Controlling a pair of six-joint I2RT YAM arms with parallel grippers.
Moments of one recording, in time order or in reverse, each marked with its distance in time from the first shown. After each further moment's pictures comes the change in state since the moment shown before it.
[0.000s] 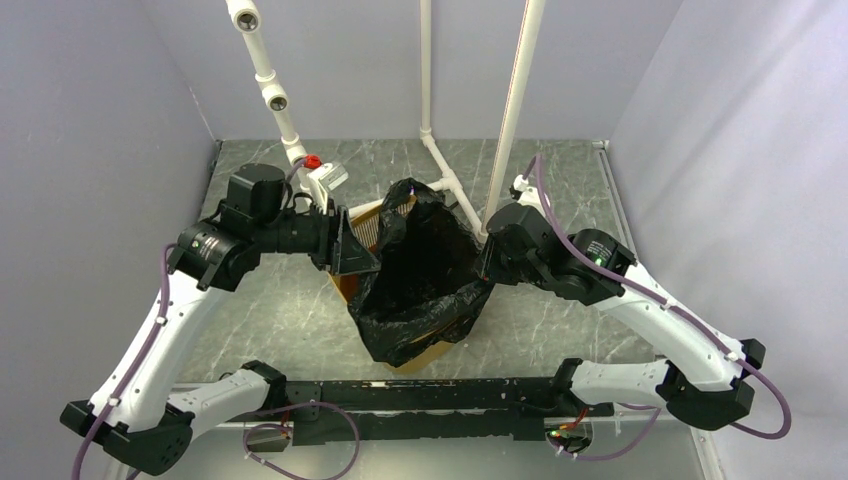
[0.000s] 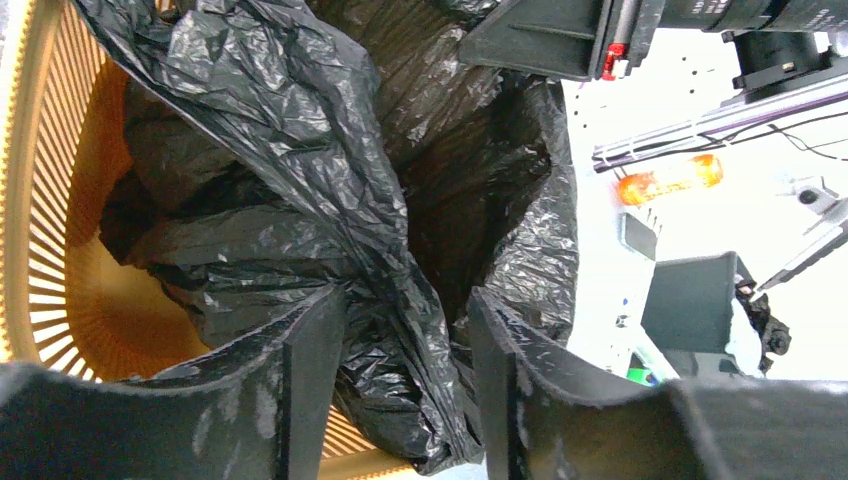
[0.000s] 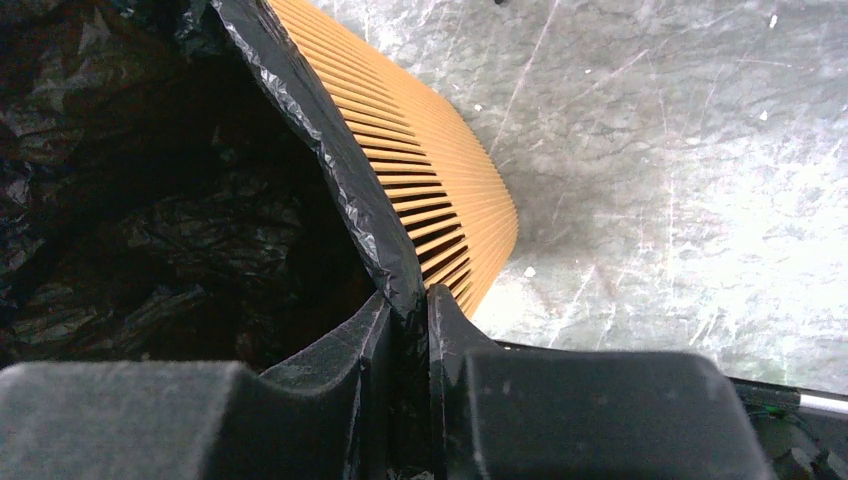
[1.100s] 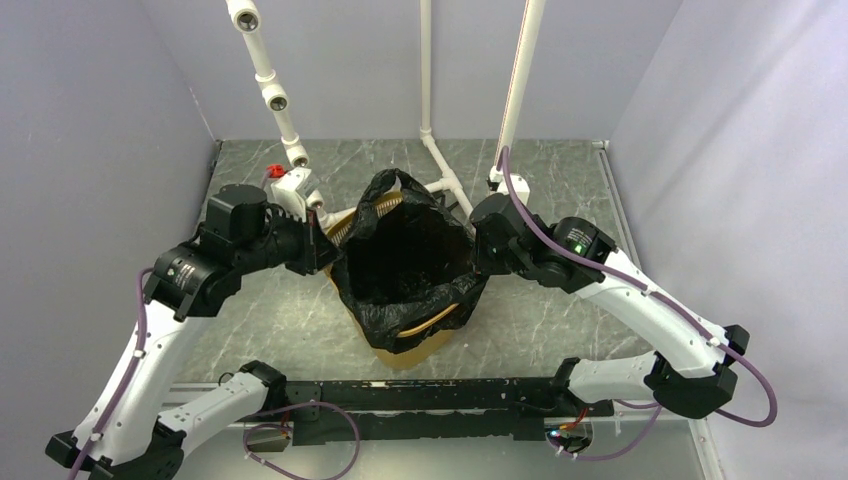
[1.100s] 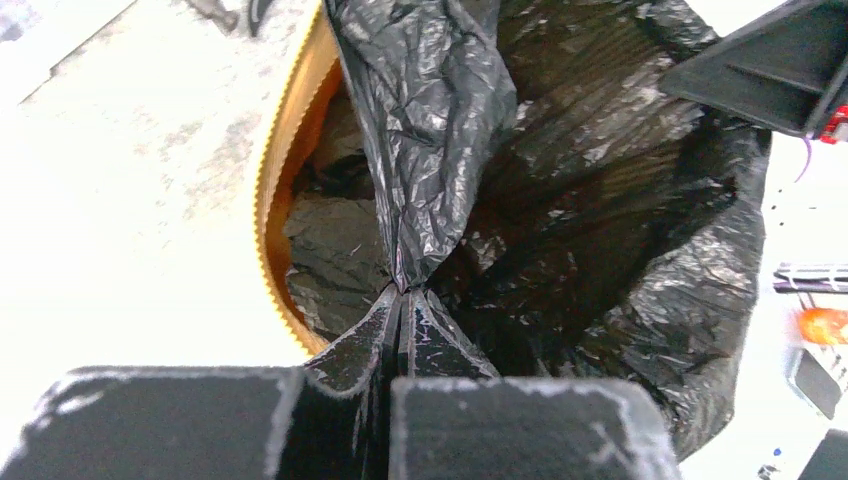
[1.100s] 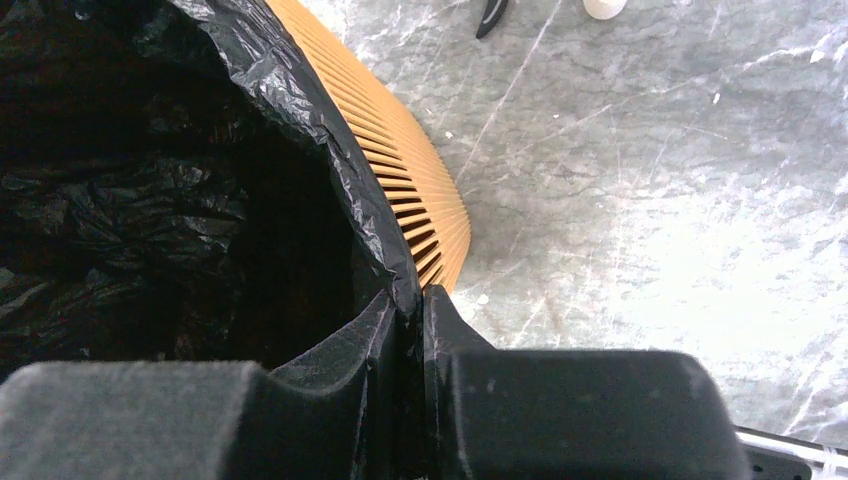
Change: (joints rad) left arm 0.000 -0.115 -0.034 -0.071 -0.422 0.004; right arm 0.002 0.093 0.071 0.003 0.034 -0.185
